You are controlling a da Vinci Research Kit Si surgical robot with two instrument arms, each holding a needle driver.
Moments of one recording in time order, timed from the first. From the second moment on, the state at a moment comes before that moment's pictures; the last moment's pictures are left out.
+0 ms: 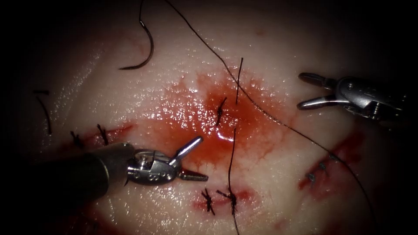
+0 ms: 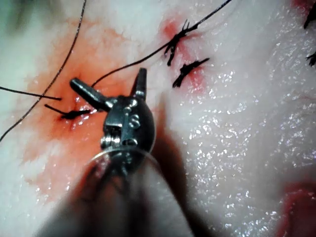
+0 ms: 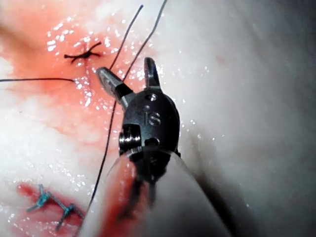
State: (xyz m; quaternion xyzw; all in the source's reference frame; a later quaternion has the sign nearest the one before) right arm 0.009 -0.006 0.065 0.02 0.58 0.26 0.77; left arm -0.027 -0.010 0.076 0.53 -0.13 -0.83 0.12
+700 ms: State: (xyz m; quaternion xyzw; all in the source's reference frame) right arm 0.010 -0.006 0.066 0.01 0.58 0.26 0.77; left arm -0.032 -0.020 0.078 0.52 -0.10 -0.81 0.24
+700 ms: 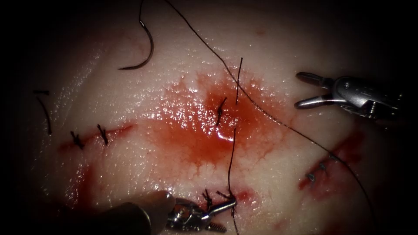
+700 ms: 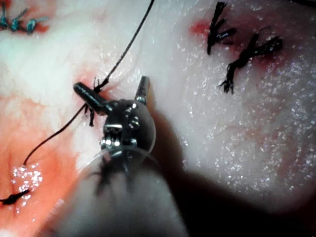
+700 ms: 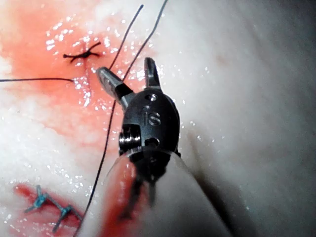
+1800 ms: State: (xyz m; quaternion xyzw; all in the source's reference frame) right arm 0.013 -0.009 0.068 0.03 0.61 0.19 0.77; left arm -0.034 -0.018 0.074 0.56 -0.15 -0.75 0.31
